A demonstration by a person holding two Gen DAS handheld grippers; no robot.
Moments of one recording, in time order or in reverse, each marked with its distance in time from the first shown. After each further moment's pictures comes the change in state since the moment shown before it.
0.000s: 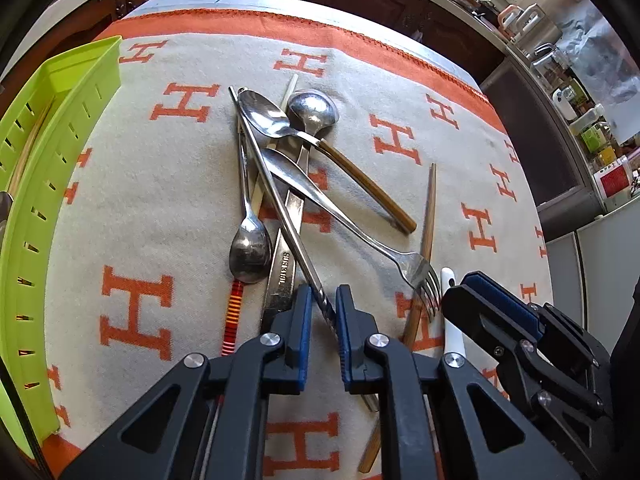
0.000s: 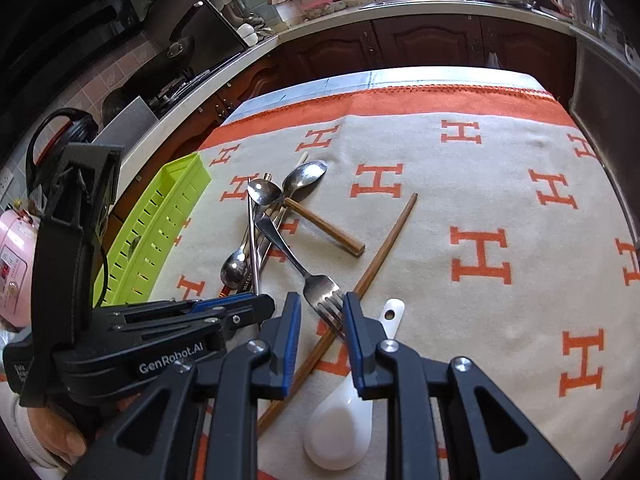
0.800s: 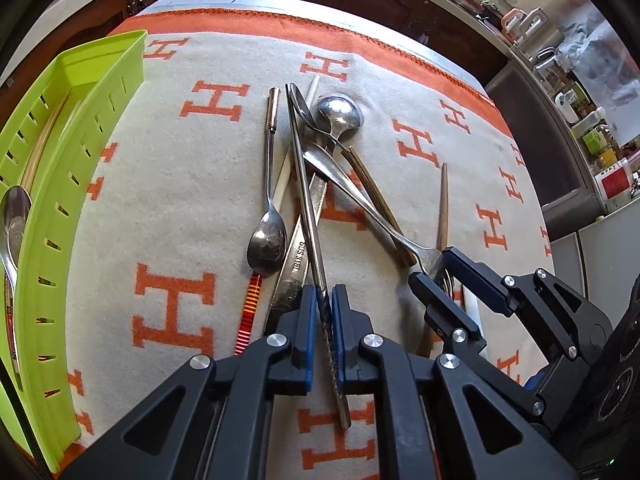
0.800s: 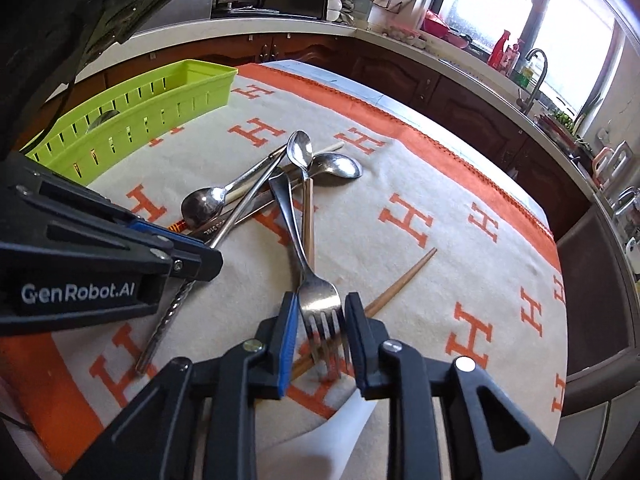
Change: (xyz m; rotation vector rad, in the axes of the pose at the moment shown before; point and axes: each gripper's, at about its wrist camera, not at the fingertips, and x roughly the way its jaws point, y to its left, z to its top) left arm -0.009 0.023 -0.003 0.003 -0.003 0.006; right arm 0.038 0.055 -0.014 -0.483 -0.007 -0.268
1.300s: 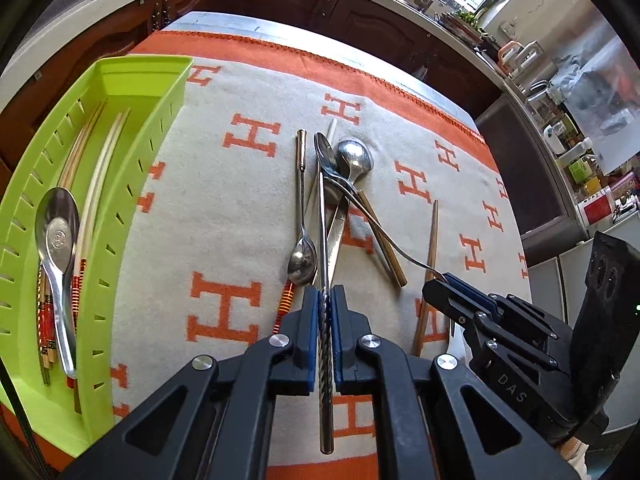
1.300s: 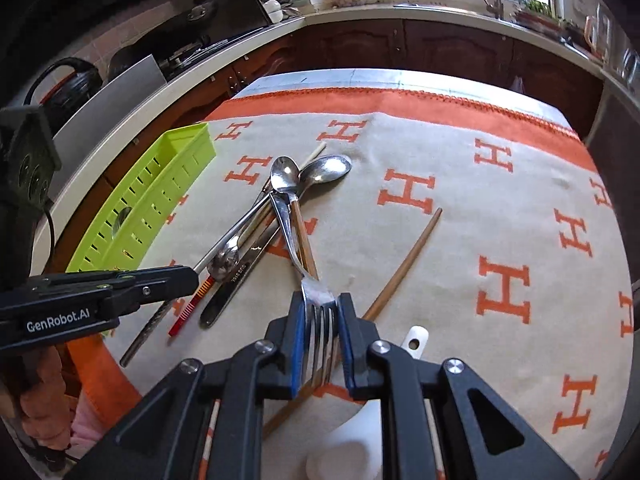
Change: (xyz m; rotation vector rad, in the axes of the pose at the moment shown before) left arm -0.048 0.027 0.000 -0.051 -0.083 -0.049; right arm -0.007 -0.043 0.008 0.406 0.064 0.256
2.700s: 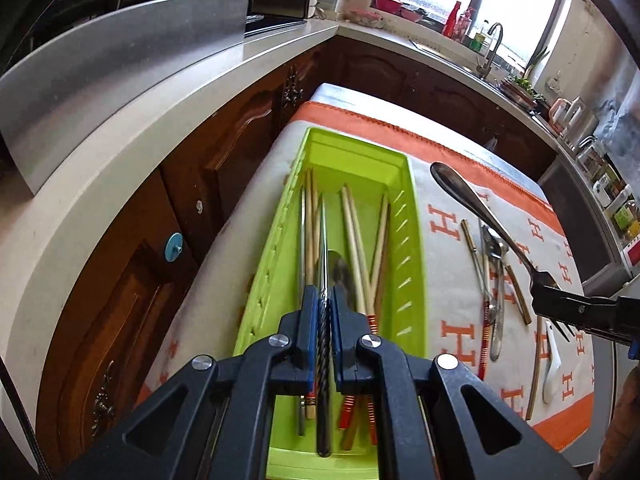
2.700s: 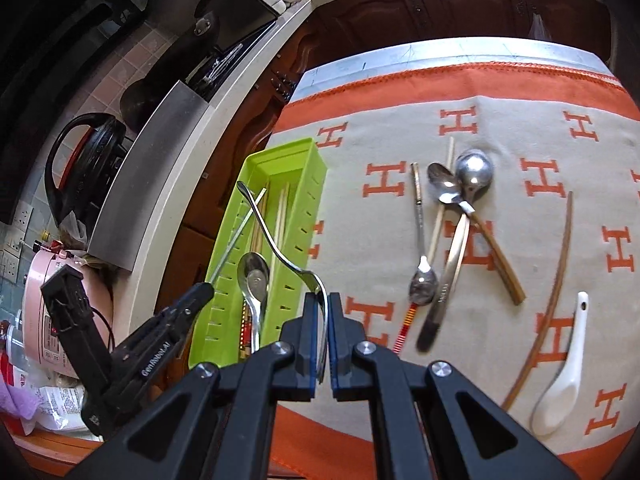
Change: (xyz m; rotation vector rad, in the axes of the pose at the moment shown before) left arm -0.090 0.158 0.002 -0.062 -0.230 0.220; right arm 0.010 0.122 0.055 0.237 0.129 0.193
